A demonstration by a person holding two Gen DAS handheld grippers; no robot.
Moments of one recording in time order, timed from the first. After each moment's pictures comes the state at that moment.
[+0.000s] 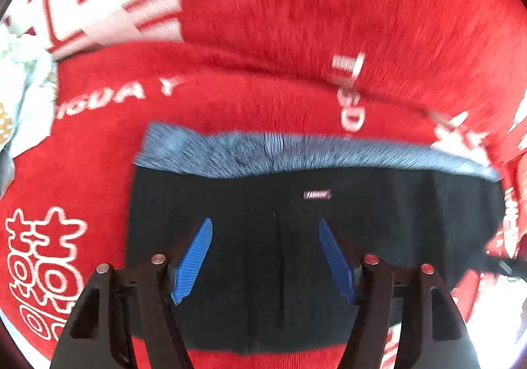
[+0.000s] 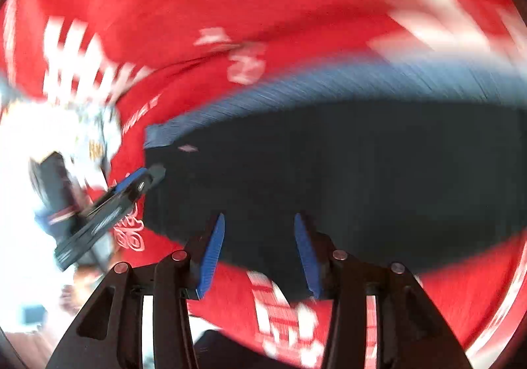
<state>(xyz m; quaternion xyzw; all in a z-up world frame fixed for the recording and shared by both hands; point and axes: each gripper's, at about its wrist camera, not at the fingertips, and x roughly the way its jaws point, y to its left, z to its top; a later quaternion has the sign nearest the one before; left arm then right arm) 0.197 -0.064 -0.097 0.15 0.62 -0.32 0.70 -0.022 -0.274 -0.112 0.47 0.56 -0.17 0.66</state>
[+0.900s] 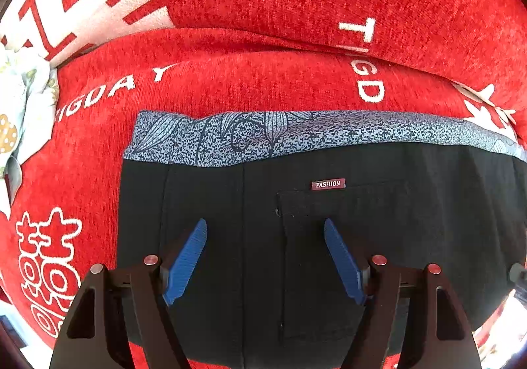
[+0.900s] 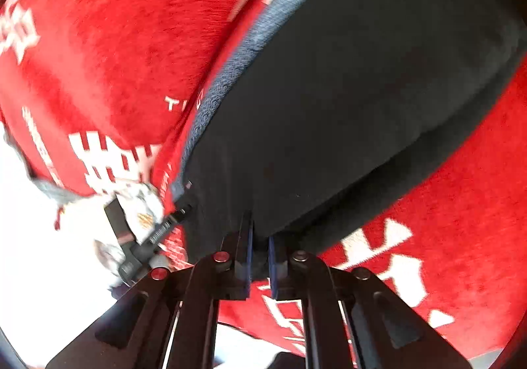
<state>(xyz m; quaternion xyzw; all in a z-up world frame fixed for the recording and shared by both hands) 0.184 -0.077 -0.114 0.21 0.60 -0.30 0.72 -0.110 -0.288 -0.134 0.56 0.43 -0.20 0.67</state>
